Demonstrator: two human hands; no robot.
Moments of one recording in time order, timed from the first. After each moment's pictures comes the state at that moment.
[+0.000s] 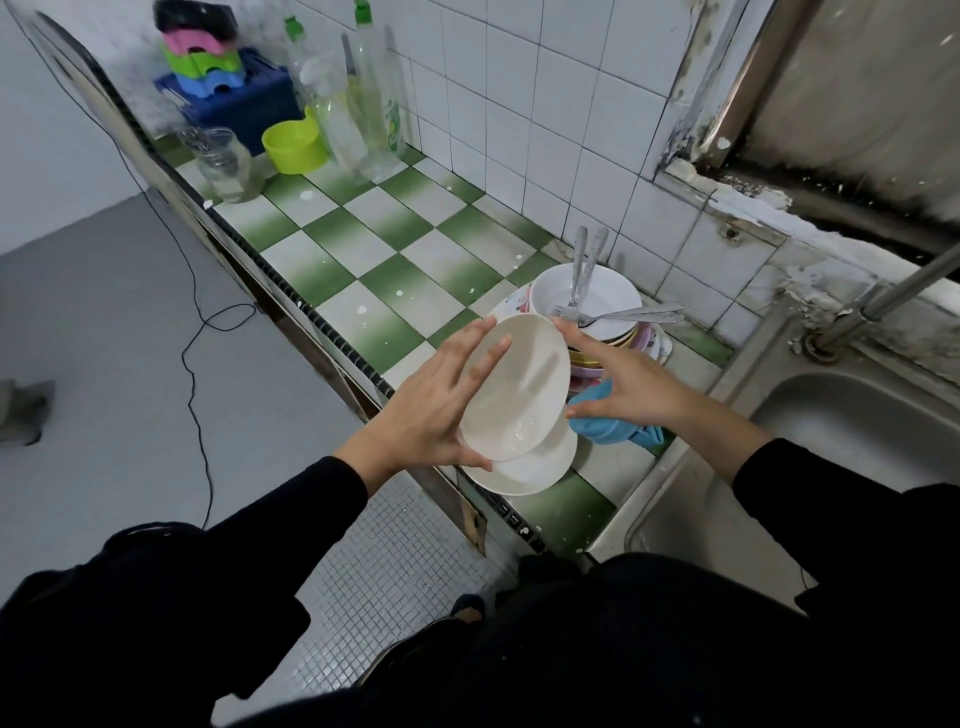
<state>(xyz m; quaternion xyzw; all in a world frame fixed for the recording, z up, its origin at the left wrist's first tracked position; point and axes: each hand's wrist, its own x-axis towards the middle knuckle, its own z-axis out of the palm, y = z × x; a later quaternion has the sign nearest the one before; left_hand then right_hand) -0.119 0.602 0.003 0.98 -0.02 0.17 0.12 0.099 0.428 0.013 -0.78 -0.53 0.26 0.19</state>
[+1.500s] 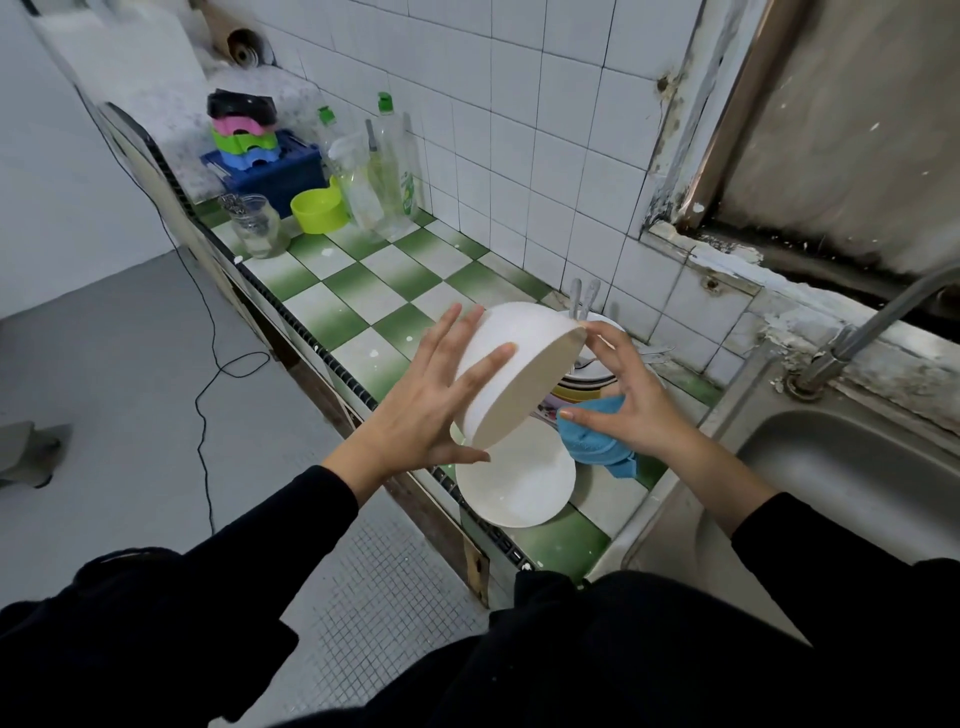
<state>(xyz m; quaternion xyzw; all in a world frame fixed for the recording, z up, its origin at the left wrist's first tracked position) -0.126 0.604 0.057 0.97 -0.03 0.24 0.05 0.068 0.413 0.051 -0.71 -0.47 0.23 0.47</state>
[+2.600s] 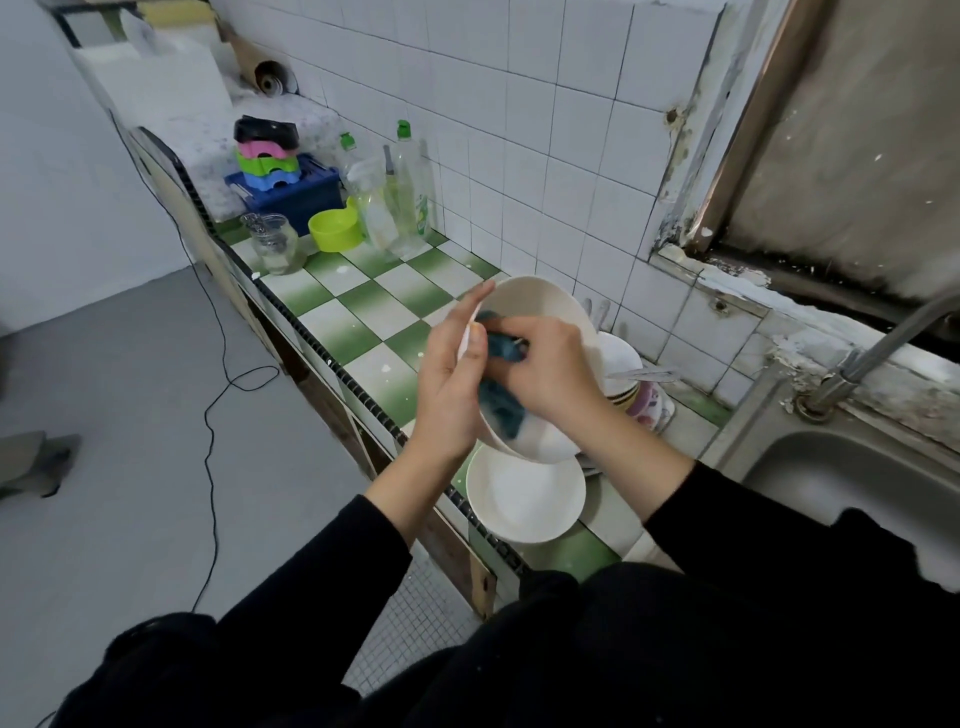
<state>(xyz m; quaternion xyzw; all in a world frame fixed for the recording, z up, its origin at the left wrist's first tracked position) -0.113 0.553 0.110 0.65 0.19 0.42 0.60 -0.019 0.491 0.132 -0.76 -0.47 0.13 0.43</state>
